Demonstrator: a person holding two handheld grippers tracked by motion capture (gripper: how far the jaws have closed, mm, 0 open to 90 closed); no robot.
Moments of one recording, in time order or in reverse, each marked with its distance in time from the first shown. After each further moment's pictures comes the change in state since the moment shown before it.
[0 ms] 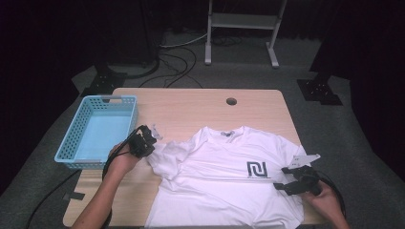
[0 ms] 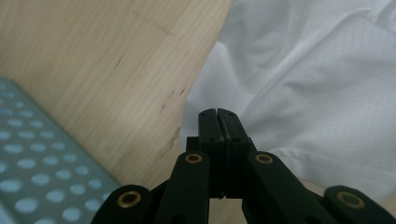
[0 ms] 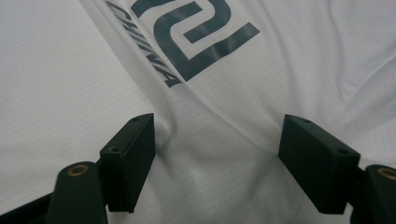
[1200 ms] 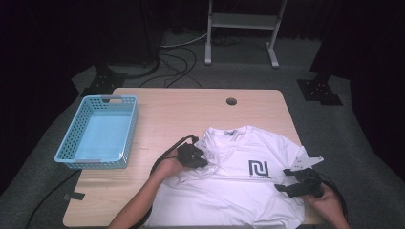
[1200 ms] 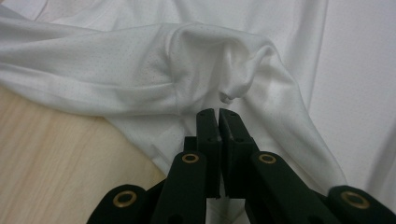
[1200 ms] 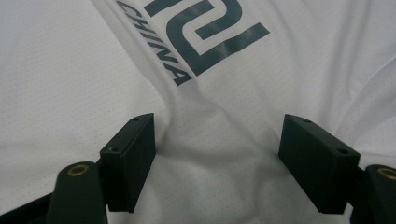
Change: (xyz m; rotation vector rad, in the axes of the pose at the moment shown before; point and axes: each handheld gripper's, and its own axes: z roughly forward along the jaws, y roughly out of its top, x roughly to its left) left arm -0.086 0.095 0.052 -0.273 -0.433 0.237; right arm 0.003 -0.008 -0.004 -0.020 -0.010 0.014
